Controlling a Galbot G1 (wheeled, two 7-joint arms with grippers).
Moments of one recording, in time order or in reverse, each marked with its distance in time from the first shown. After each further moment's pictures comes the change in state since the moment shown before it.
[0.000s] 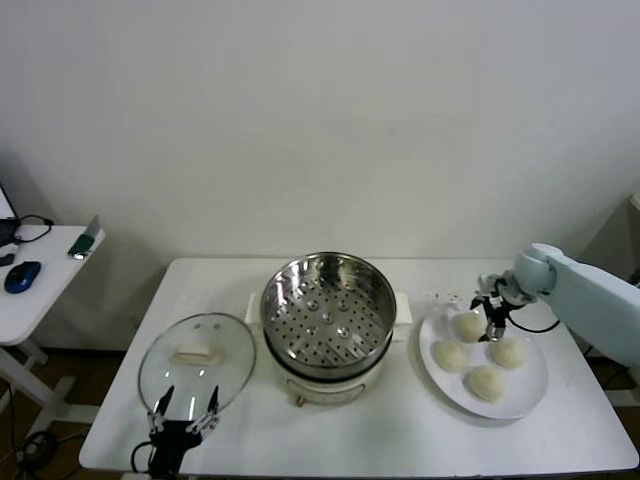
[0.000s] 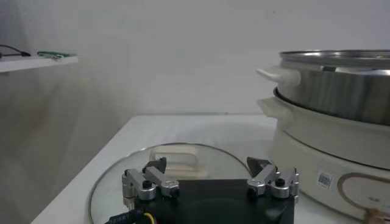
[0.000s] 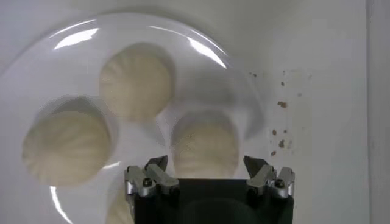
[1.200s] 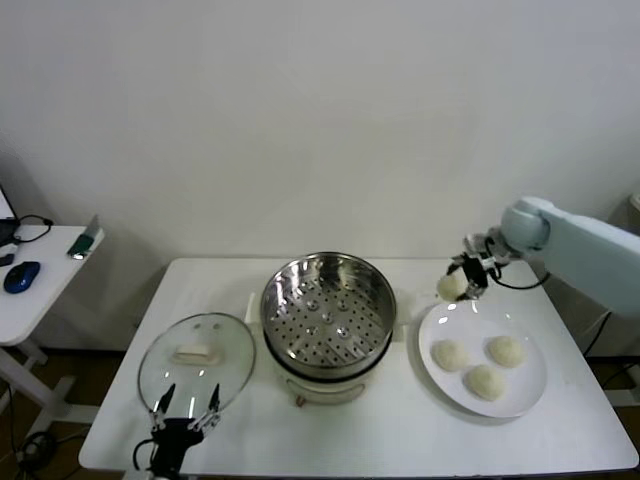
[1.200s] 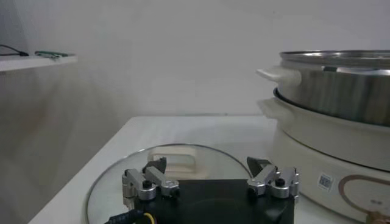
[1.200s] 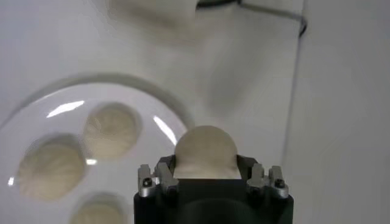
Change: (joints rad) left arm -0.014 0.005 0.008 0.009 -0.001 0.000 -0.005; right arm 0.569 0.045 -0.415 0.269 0.220 0.167 -0.047
